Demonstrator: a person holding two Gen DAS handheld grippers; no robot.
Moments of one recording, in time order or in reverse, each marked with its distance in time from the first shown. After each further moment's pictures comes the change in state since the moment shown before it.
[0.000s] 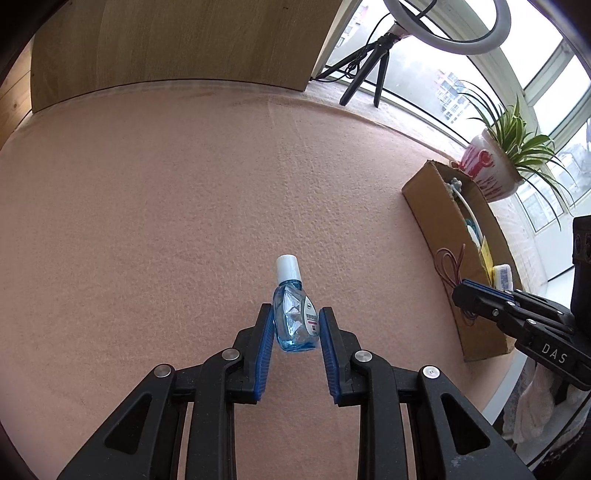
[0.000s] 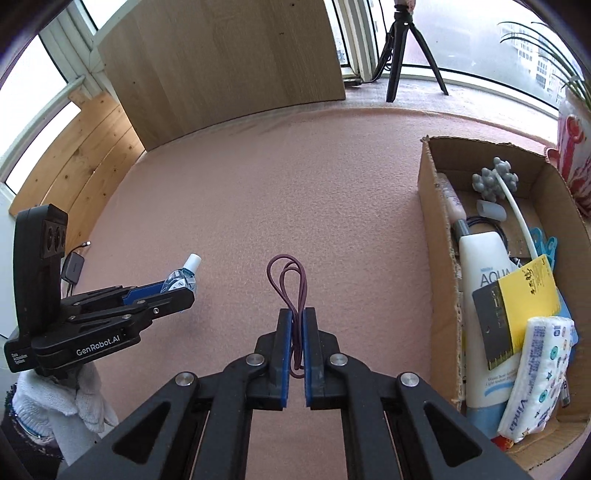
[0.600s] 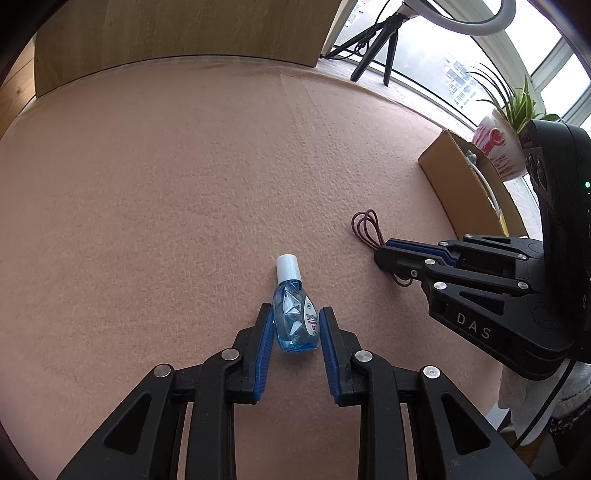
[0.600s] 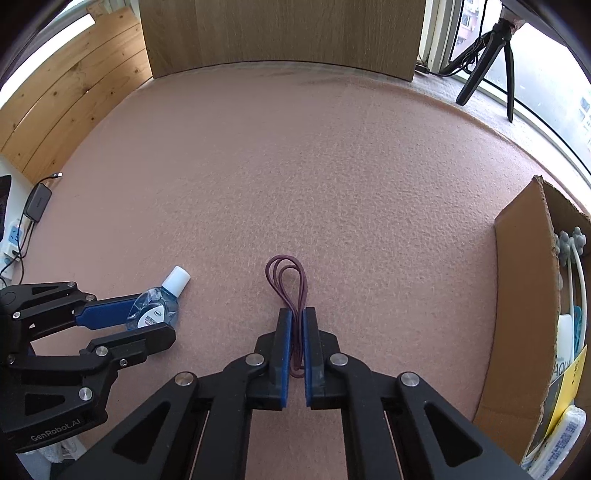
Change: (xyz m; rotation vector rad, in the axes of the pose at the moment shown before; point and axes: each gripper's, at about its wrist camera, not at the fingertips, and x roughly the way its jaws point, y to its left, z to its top) left arm 0.014 0.020 -0.030 0.000 0.056 0.036; right arm 0.085 0.052 0.015 -0.254 0.154 -0.104
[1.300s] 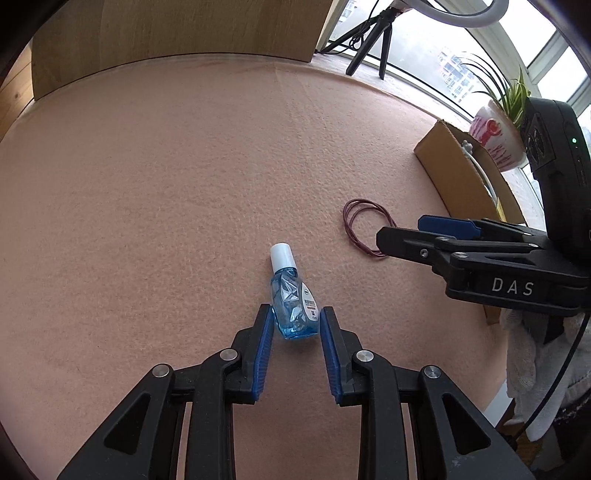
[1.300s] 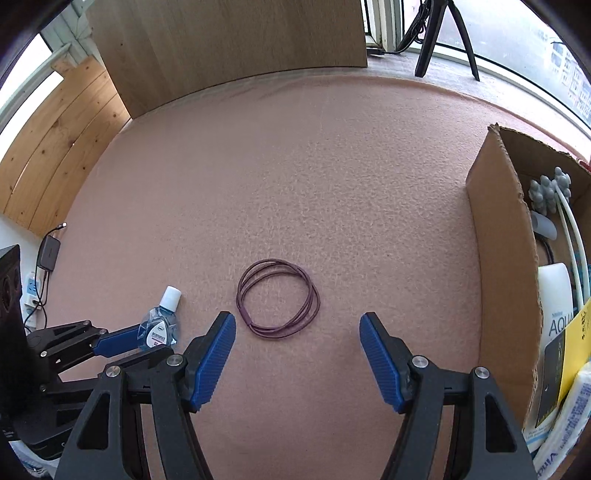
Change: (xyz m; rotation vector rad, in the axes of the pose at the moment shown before) left arm -0.009 0.003 -0.011 0.023 0.018 0.004; right arm -0.012 -0.029 -0.004 0.175 -0.015 0.064
